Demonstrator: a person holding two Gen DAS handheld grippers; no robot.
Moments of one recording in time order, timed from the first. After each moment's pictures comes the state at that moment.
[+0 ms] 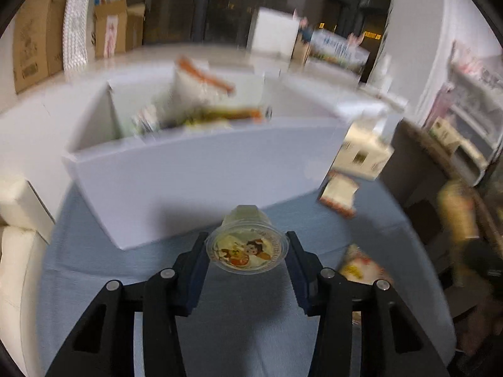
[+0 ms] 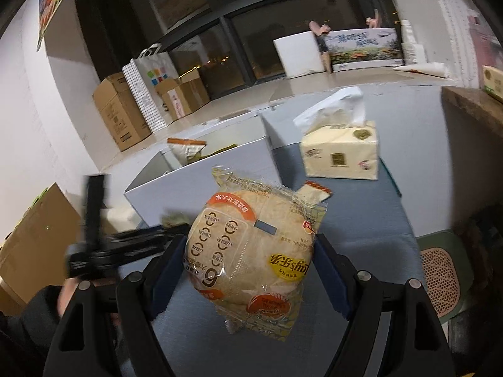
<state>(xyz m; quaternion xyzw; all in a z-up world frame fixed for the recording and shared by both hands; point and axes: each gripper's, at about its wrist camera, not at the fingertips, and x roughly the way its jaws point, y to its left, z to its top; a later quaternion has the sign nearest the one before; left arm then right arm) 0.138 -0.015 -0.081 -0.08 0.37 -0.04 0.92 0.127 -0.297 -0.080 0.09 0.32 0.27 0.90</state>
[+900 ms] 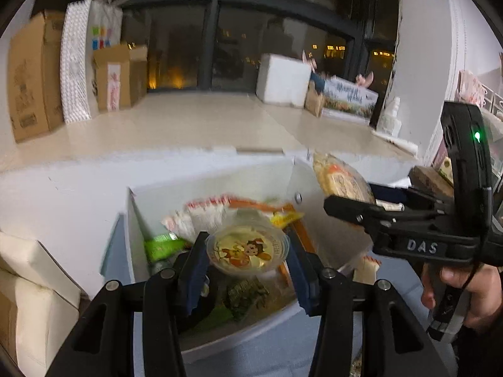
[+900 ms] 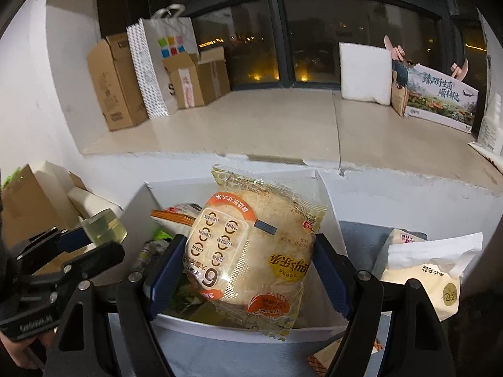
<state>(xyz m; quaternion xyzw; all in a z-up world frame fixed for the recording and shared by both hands) 0.235 0.047 -0.021 -0.07 0.33 -0.04 0.94 0.305 -0.140 -0.026 -0.03 0.33 0.28 0.90</state>
